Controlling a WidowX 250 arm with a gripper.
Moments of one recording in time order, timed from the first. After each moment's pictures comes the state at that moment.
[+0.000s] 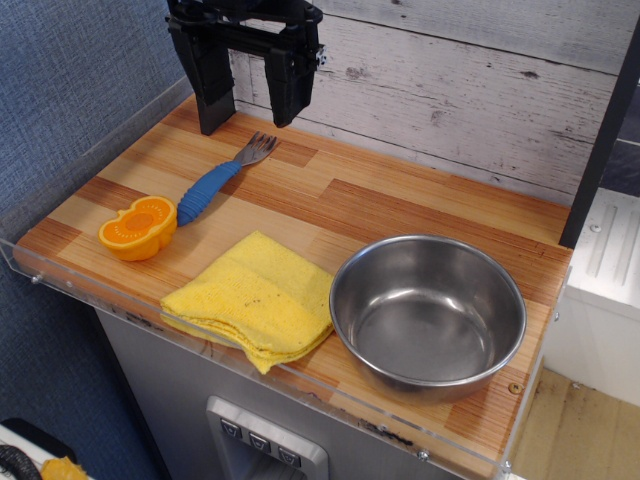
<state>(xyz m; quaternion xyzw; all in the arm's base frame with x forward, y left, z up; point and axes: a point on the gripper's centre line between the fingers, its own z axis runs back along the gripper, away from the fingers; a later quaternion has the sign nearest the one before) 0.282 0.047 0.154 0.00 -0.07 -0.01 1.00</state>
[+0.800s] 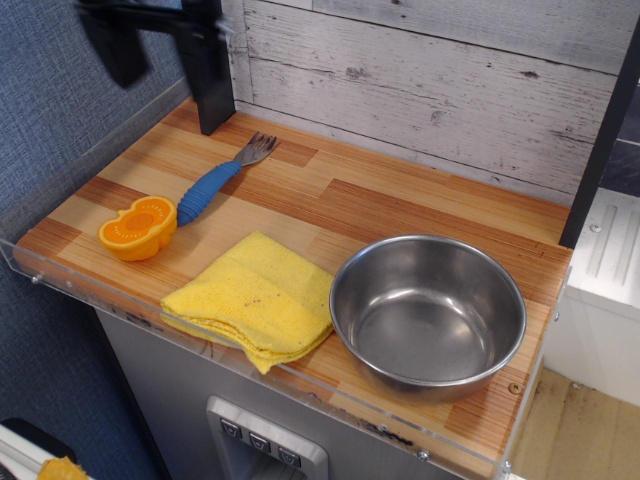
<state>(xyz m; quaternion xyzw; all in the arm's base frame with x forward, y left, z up) 0.259 0.110 0.162 -0.01 -0.08 0.05 1.00</state>
